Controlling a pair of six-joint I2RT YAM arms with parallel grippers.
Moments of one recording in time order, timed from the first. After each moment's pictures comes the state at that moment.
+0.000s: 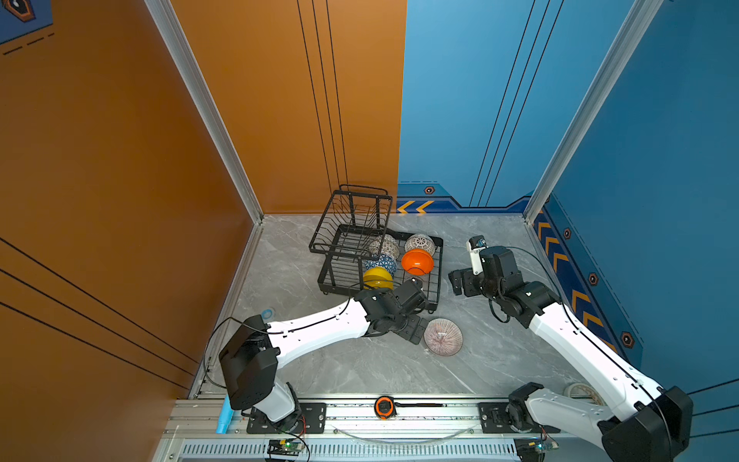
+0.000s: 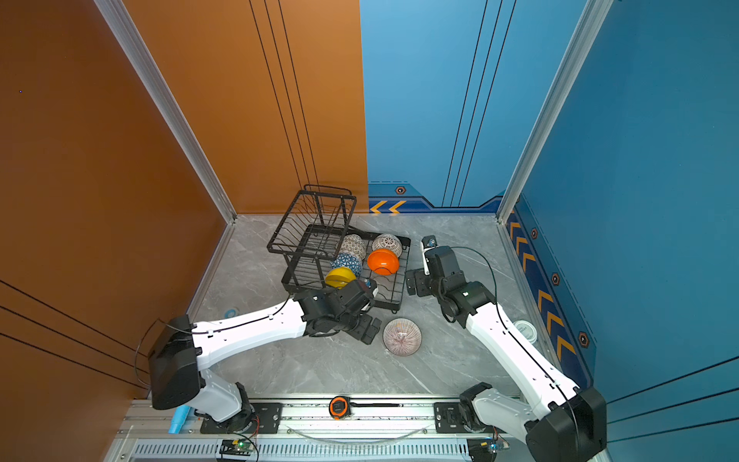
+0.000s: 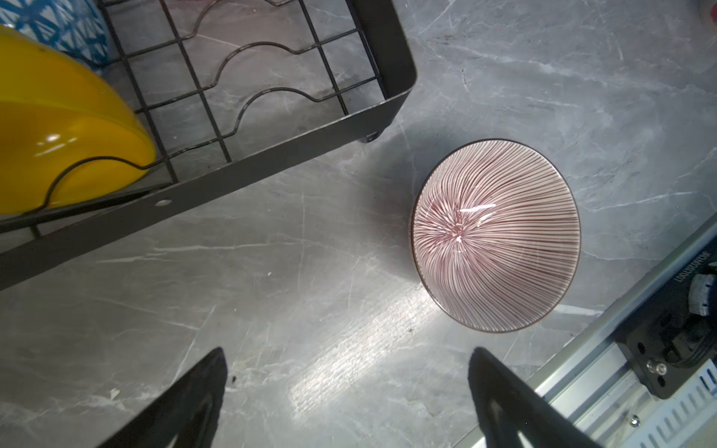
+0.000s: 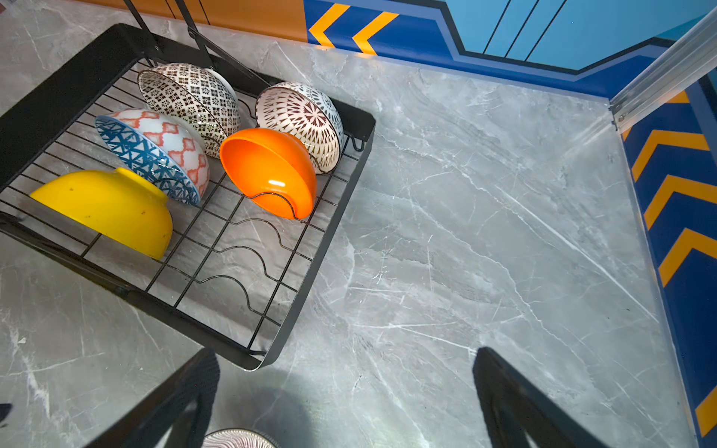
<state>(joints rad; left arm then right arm) -1.02 1.60 1.21 -0.67 -0.09 -0.44 0.43 1.14 1.00 -0.58 0.18 0.14</state>
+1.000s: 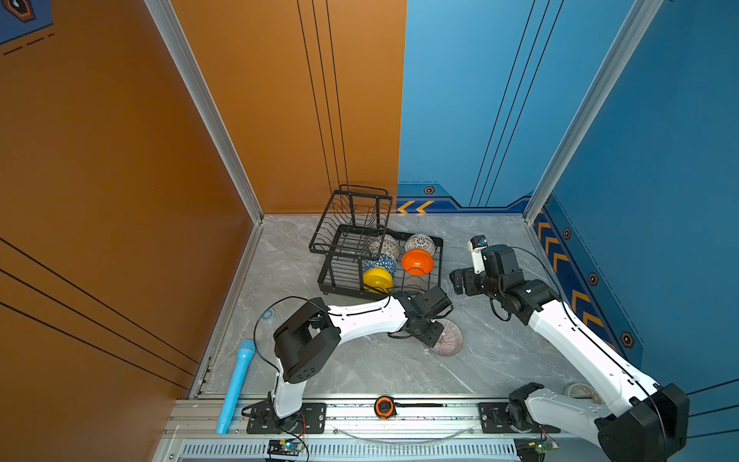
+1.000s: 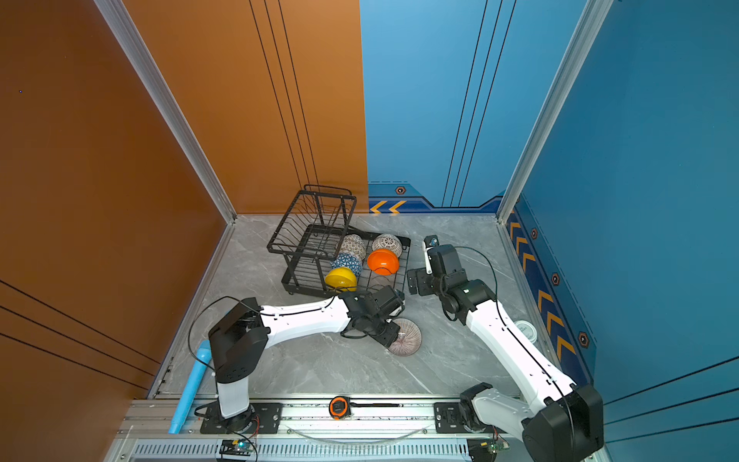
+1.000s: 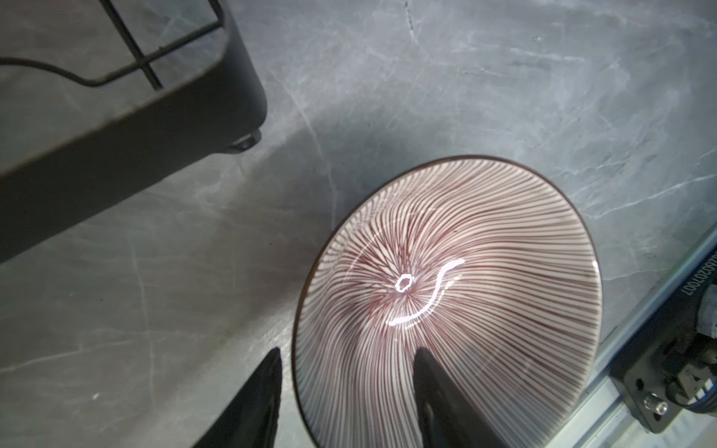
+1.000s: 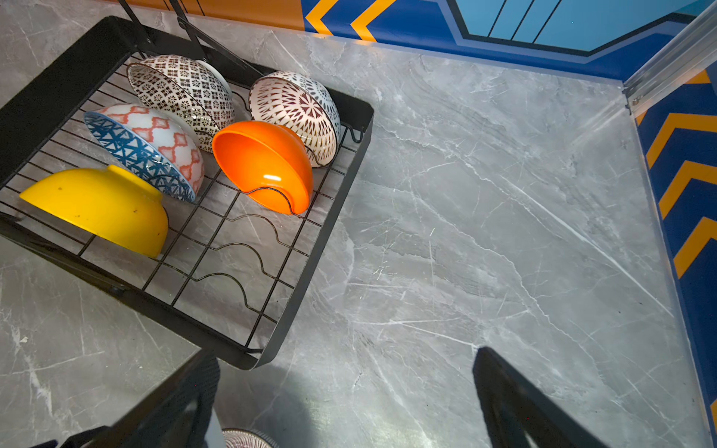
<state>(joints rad) -1.05 1.92 1.37 -0.61 0.06 -0.43 0.40 1.15 1.00 -0.58 0.14 0.14</state>
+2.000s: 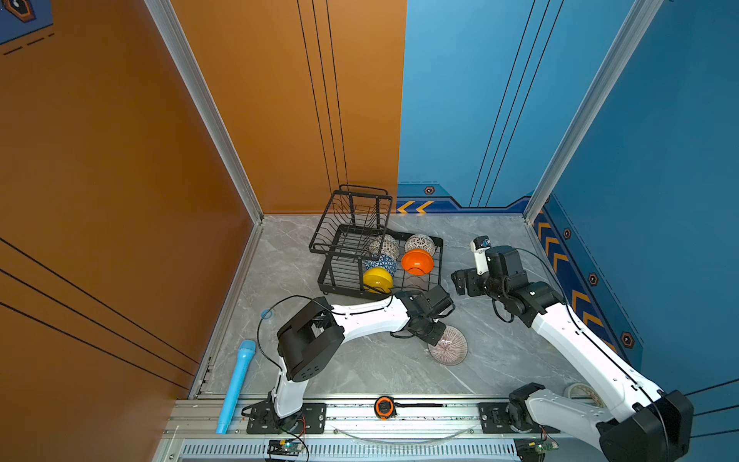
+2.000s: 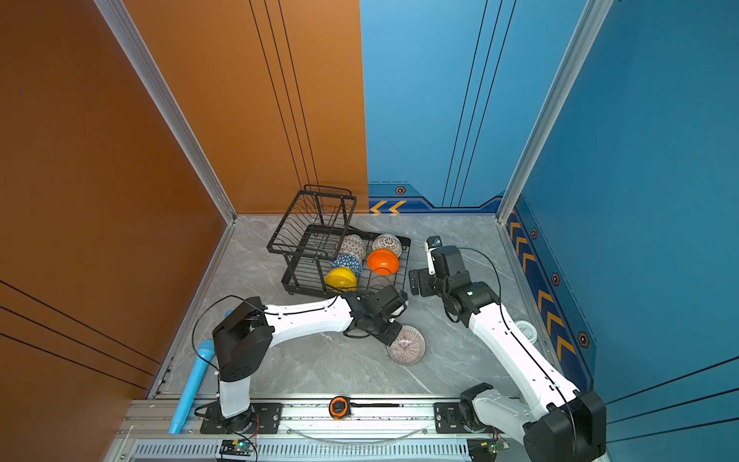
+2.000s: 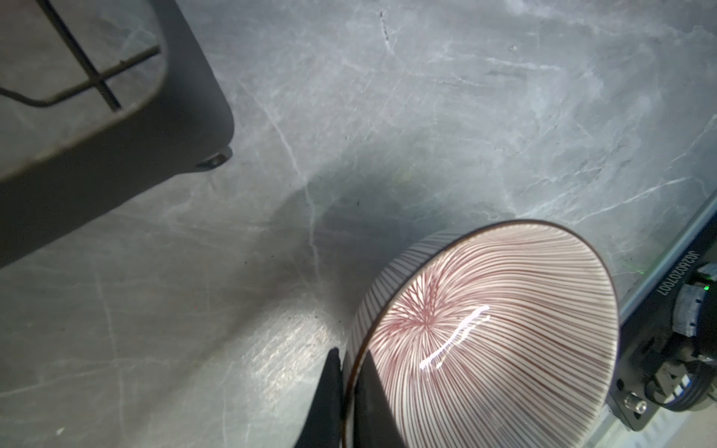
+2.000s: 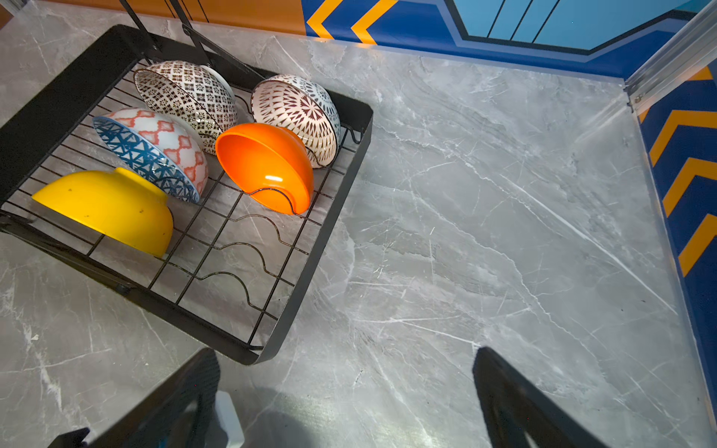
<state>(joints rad) -1.05 1.93 1.39 -0.59 0.09 -0.43 0.38 1.11 0.98 -0.58 0.12 0.14</state>
